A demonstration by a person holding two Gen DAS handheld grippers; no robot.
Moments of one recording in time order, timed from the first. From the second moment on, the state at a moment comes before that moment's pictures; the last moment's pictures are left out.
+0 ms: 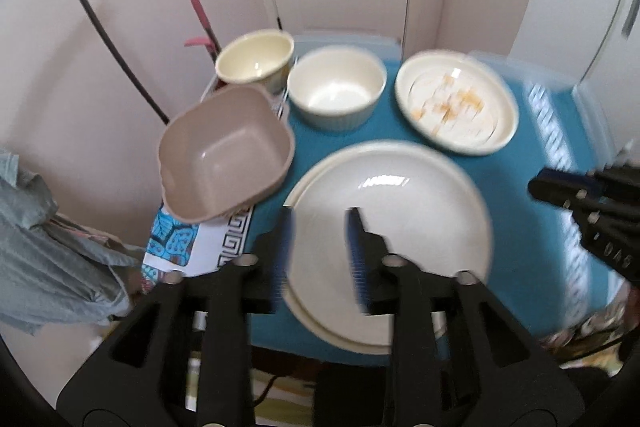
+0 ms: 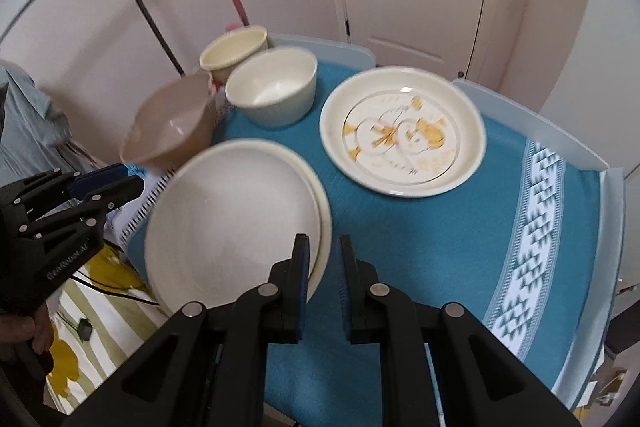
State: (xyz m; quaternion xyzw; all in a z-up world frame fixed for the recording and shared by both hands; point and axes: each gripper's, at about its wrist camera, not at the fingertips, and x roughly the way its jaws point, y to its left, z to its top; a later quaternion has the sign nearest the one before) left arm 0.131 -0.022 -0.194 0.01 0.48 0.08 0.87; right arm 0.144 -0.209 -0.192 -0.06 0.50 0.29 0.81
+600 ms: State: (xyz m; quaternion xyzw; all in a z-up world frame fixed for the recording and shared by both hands) left arm 0.187 -0.072 -0.153 -0.11 0.45 0.03 0.89; right arm 0.210 -0.310 -0.112 -0.03 0.43 0.30 0.85
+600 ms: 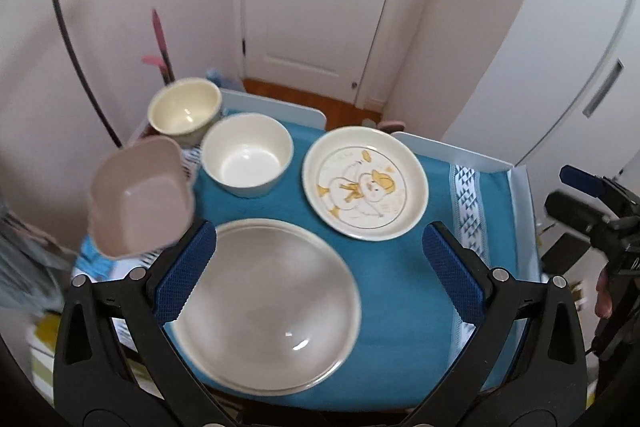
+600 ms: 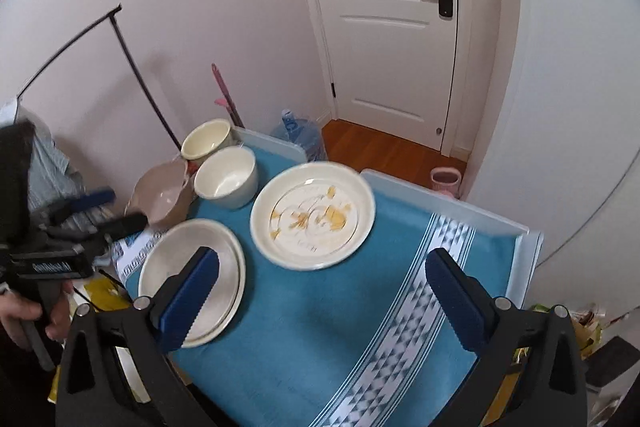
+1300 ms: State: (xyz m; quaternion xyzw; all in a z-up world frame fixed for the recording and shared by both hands) left arm 0.314 -0.055 -0.295 -0.19 0.59 0.01 0.78; right arm 0.351 -0.273 -0.266 0.03 0.61 0.32 0.72
